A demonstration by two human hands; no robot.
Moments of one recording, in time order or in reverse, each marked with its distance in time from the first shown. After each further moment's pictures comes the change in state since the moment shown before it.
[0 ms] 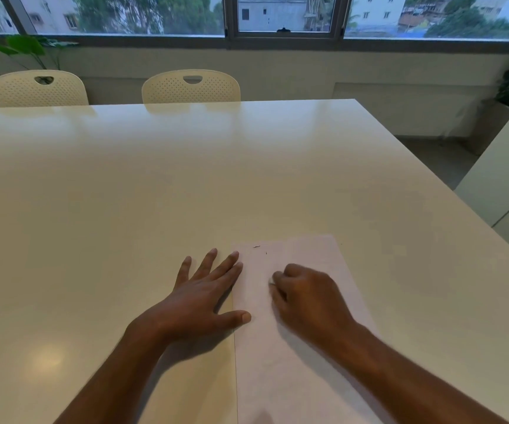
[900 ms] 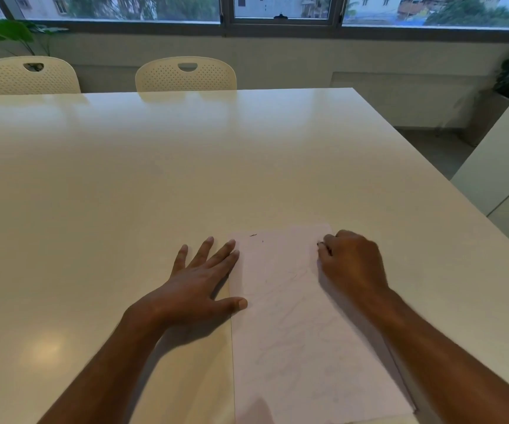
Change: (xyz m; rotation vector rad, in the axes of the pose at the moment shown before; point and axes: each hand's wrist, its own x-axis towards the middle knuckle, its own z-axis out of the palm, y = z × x) left_hand 0.002 -0.004 0.002 -0.004 -0.014 0.009; right_hand 0.013 0.072 -0.010 -0.153 0.142 0.311
